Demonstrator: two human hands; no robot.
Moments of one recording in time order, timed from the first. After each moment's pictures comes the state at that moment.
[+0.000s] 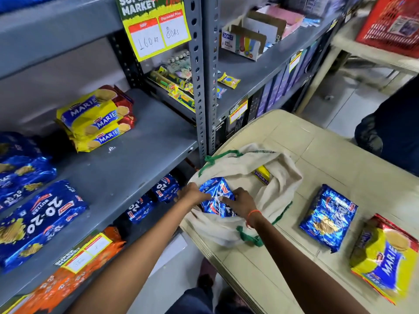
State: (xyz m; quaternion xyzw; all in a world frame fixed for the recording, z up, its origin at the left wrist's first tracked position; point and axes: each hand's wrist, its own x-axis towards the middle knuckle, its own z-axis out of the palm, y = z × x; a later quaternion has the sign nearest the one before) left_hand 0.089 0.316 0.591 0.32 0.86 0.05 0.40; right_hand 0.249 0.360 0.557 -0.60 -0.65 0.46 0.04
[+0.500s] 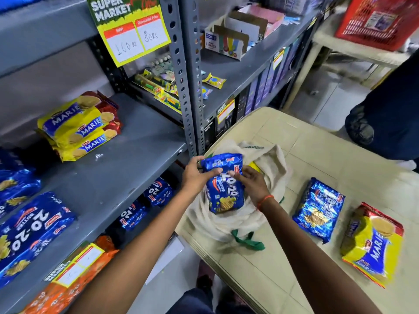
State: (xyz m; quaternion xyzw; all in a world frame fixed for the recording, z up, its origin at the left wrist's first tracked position) left_hand 0.115 0.344 0.634 0.33 0.74 0.42 0.41; right_hand 0.279 0.392 0.596 -0.49 -0.41 0.68 0.35
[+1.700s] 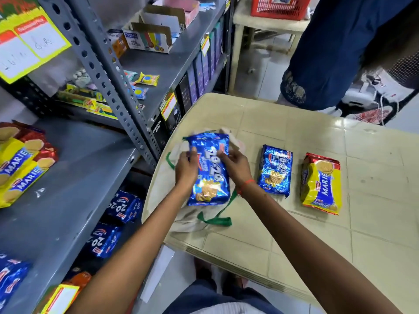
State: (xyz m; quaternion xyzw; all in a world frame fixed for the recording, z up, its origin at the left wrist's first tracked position) left_hand 0.197 0.359 0.642 0.42 0.73 0.37 0.39; right_hand 0.324 0.358 0.644 -0.63 -0.37 0.54 0.42
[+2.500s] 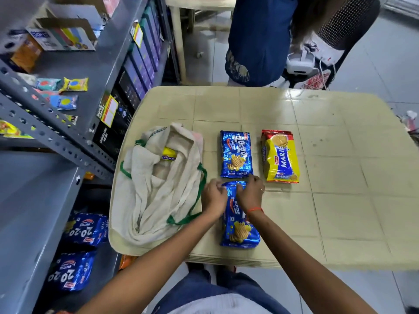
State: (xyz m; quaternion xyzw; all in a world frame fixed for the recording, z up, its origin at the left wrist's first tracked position) left_hand 0.334 0.293 0.579 0.59 0.67 0.14 0.43; right_hand 0.427 0.271 0.583 -0.87 -0.36 0.29 0.21
